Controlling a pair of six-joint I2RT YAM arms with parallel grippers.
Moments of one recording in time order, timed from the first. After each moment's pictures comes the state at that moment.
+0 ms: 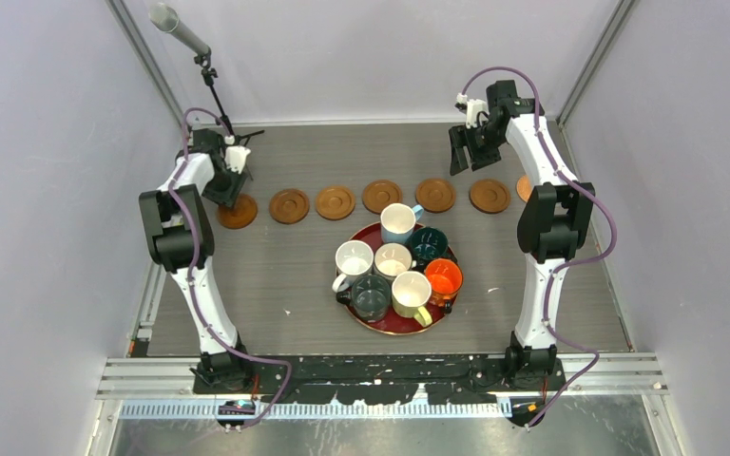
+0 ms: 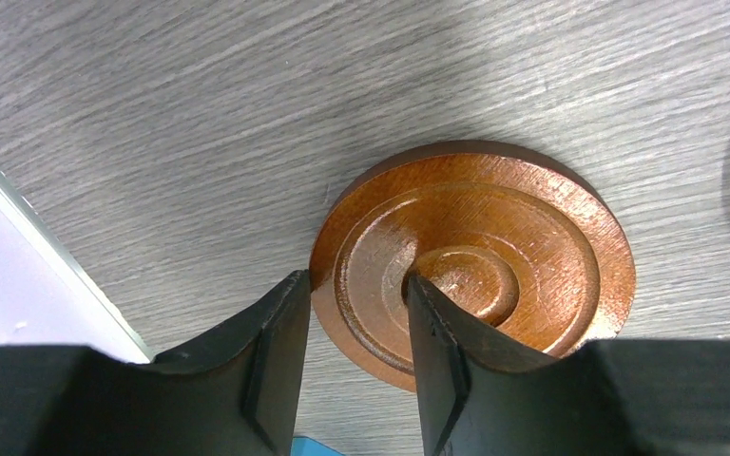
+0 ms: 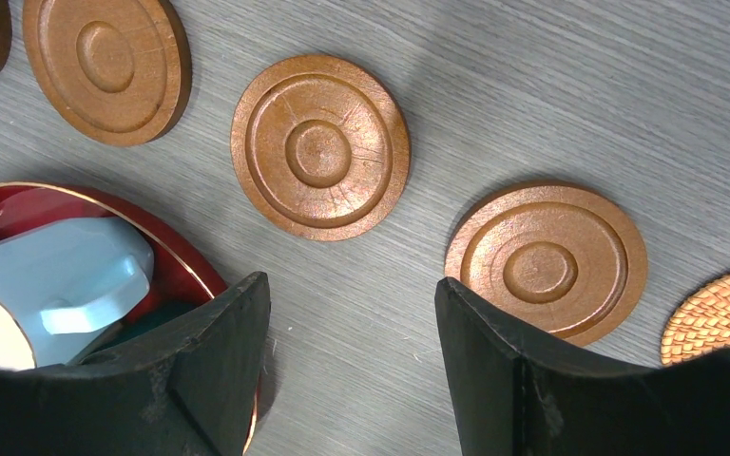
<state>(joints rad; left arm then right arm) 0.18 2.13 1.65 -0.69 0.03 0.57 0.07 2.16 2.08 -1.05 -0.33 -0.23</state>
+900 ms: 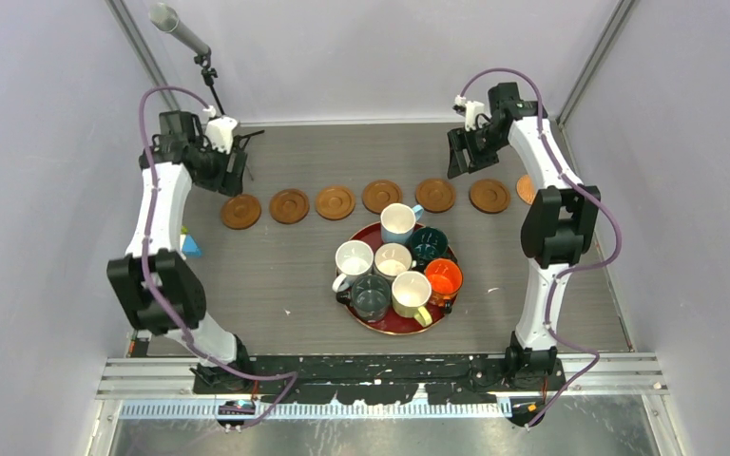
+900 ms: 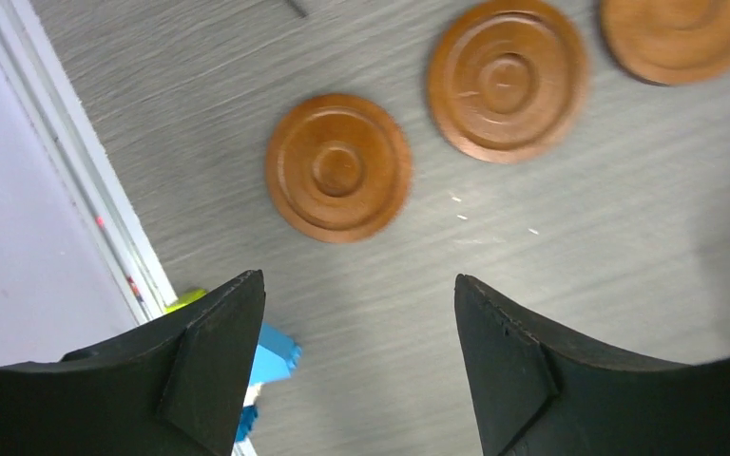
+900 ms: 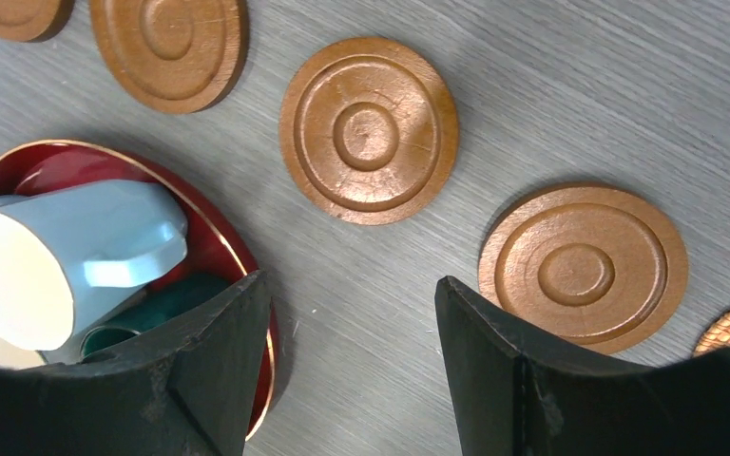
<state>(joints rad) 0.17 1.68 1.55 -0.83 0.24 0.47 0.07 2.12 2.02 -1.04 -0.41 -0.28</state>
